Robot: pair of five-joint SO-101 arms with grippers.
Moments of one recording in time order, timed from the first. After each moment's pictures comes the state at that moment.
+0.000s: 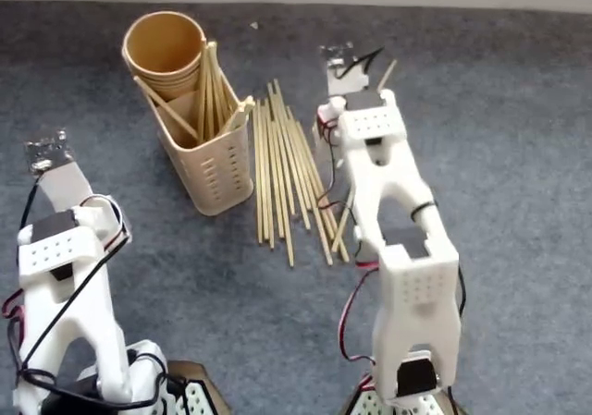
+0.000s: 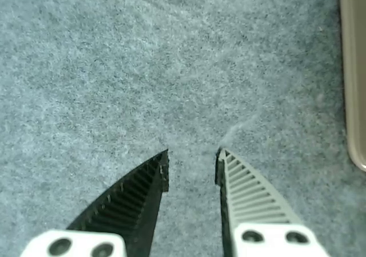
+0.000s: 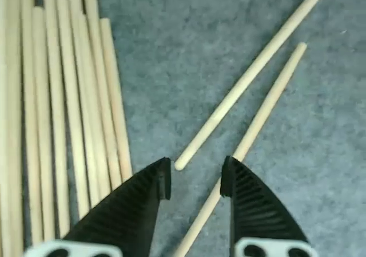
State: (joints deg) left arm -29.7 -28.5 53.5 49.3 7.9; right arm -16.3 36.0 -25.5 67.8 1.5
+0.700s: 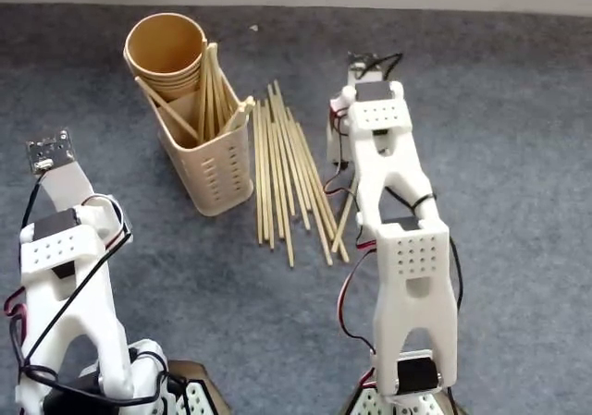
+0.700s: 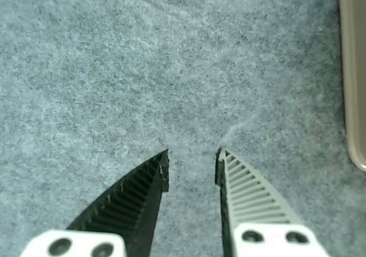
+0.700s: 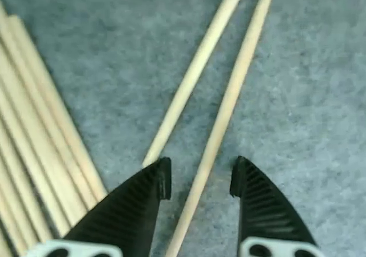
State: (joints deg) left arm -29.6 -28.5 53.5 49.3 7.9; right arm -13.4 49.1 -41.3 80.2 -7.1
